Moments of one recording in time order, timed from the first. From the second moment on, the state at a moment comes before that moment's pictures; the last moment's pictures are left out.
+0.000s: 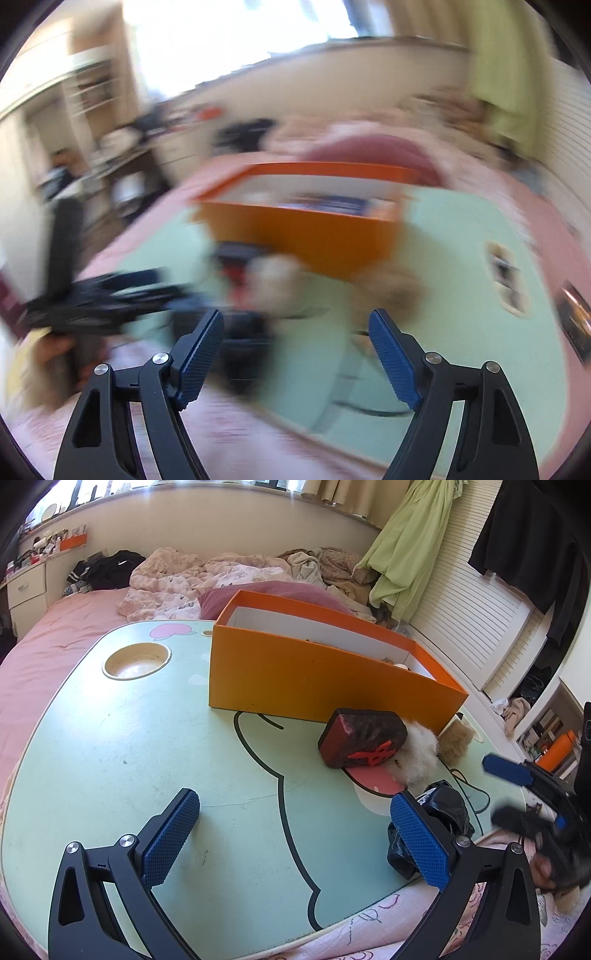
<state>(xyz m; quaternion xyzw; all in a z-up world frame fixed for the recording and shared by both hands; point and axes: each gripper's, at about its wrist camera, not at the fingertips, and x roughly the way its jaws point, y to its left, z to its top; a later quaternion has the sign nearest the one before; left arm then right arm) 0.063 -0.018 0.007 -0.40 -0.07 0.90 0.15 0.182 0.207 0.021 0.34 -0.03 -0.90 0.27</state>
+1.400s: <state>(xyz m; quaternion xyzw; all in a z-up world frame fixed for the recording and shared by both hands) 0.004 0.043 0.009 -0.44 0.02 0.89 0.13 0.179 0.255 0.010 0.32 -0.15 -0.91 0.23</state>
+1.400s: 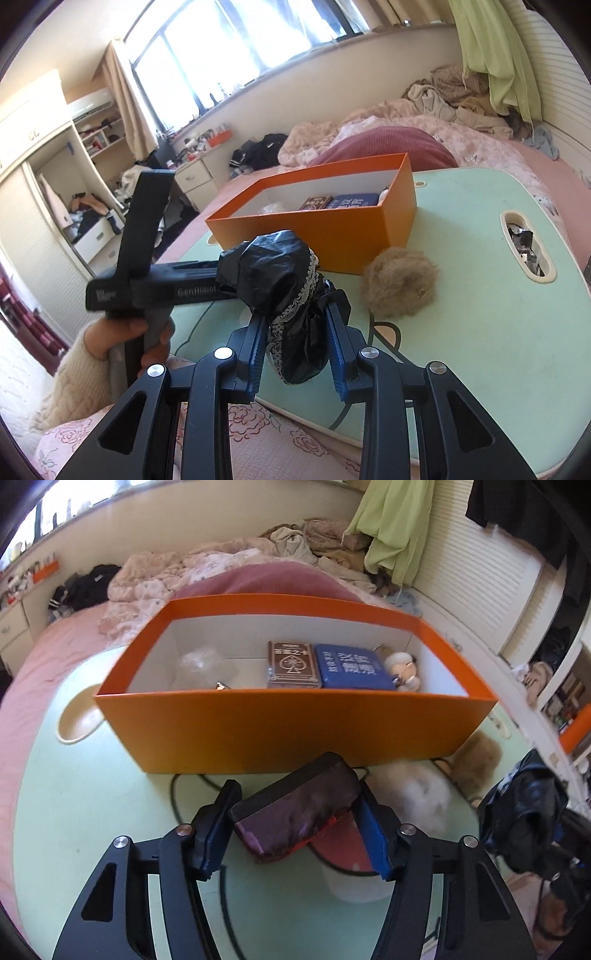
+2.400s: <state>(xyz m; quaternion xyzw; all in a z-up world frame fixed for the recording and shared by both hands) -0.006 0.012 0.065 -0.38 0.00 0.92 0.07 0.120 0.252 0.050 0.28 -0.09 -0.95 0.09</state>
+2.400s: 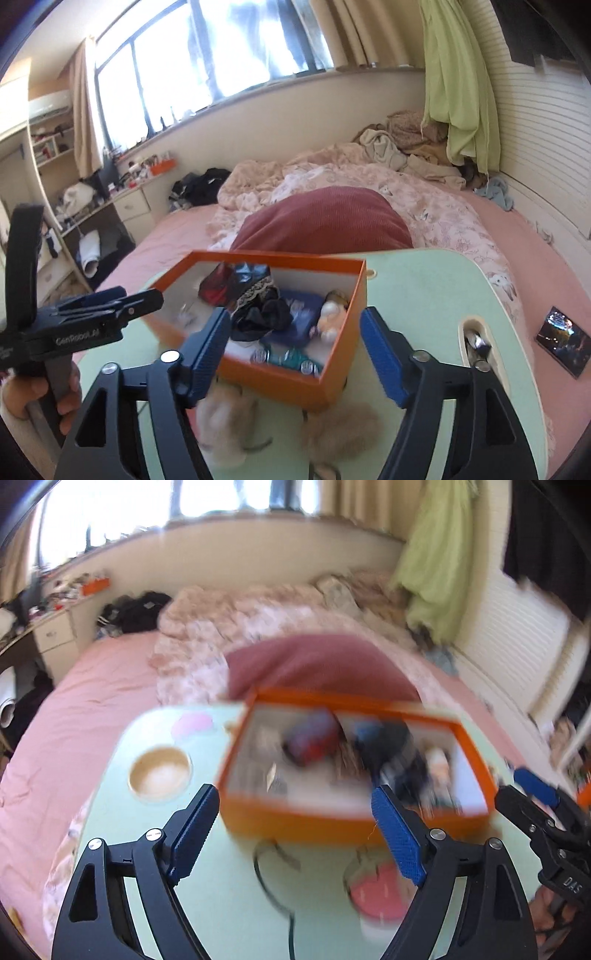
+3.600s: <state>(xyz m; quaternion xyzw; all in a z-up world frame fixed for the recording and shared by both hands) 0.038 0.020 0.000 -0.45 0.04 0.89 0.06 0.153 0.226 -0.014 0.44 0.00 -0.89 0.07</state>
